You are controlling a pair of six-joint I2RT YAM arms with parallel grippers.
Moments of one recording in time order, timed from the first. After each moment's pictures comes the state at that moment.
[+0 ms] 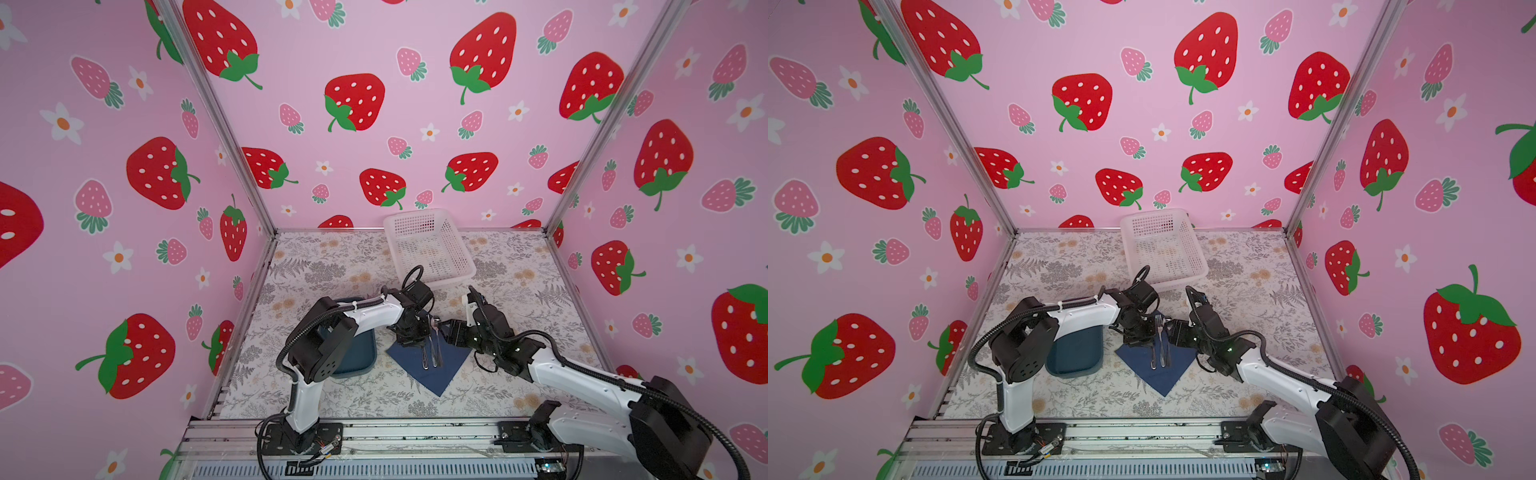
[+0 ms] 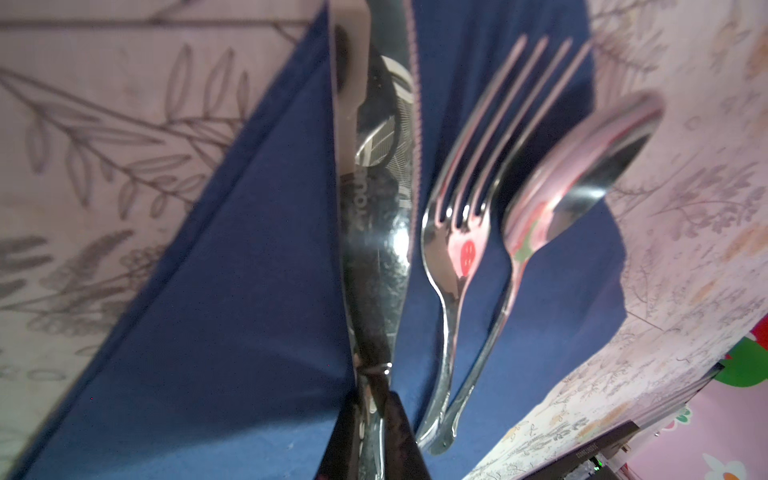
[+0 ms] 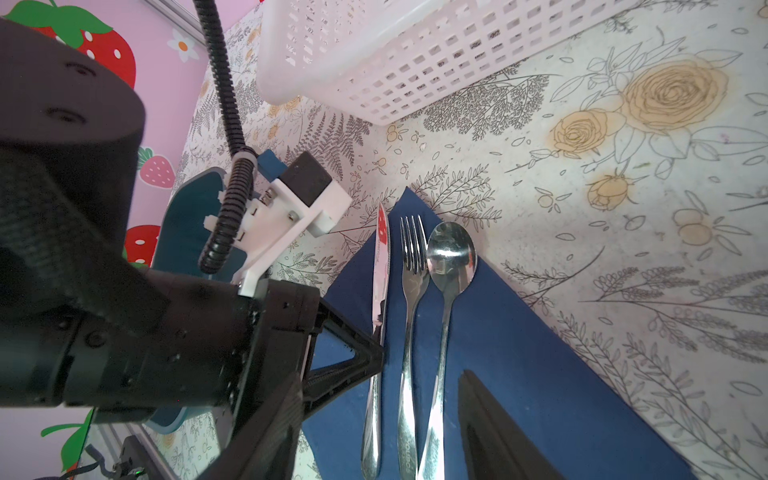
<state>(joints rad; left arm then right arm) -0.78 1.97 1.31 -0.66 0.32 -0.90 0.80 1.15 0.52 0.01 -0.04 0.73</state>
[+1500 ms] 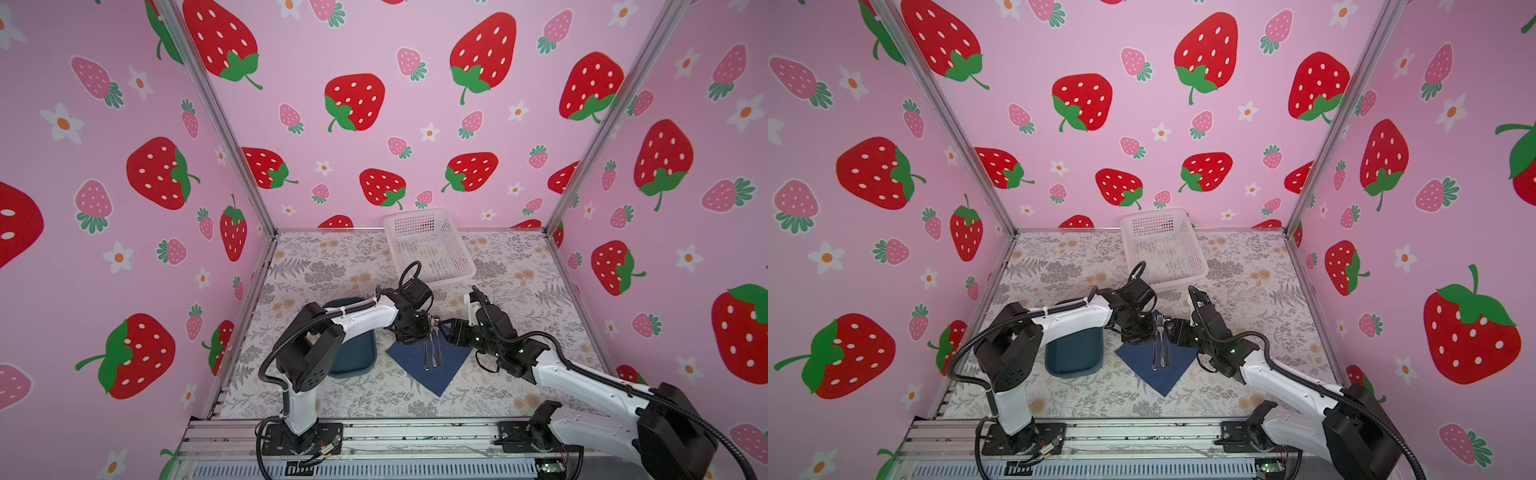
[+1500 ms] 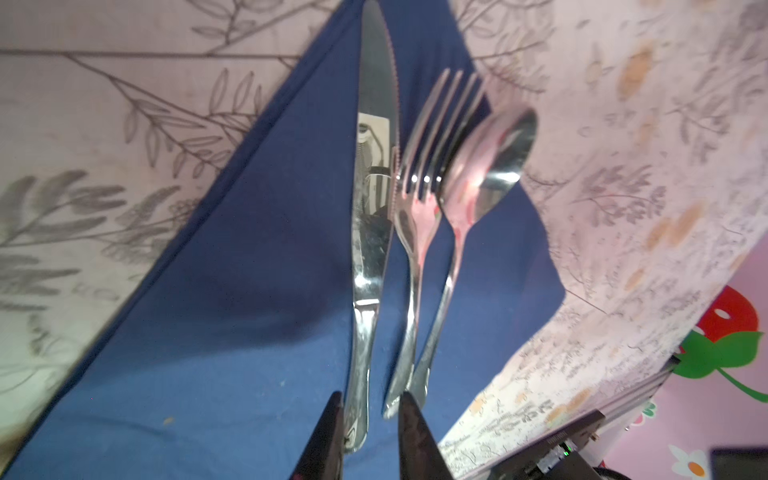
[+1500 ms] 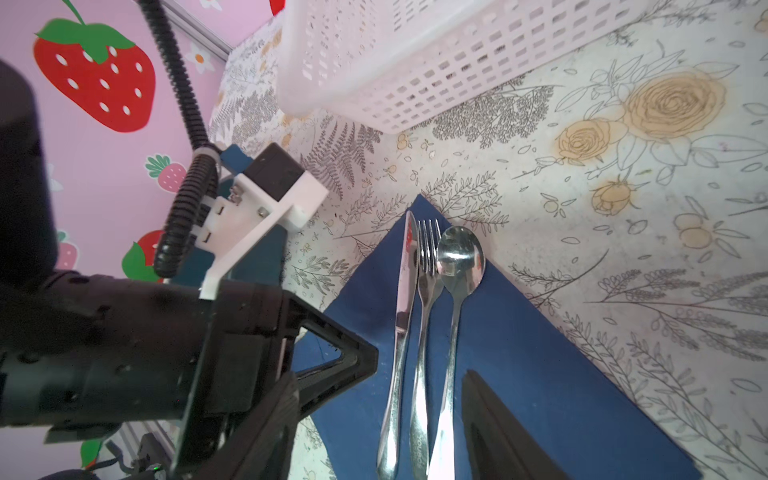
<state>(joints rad) -0.78 1.83 1.26 -0.64 0.28 -0.94 0.79 1.07 0.51 0.00 -0.03 0.75</state>
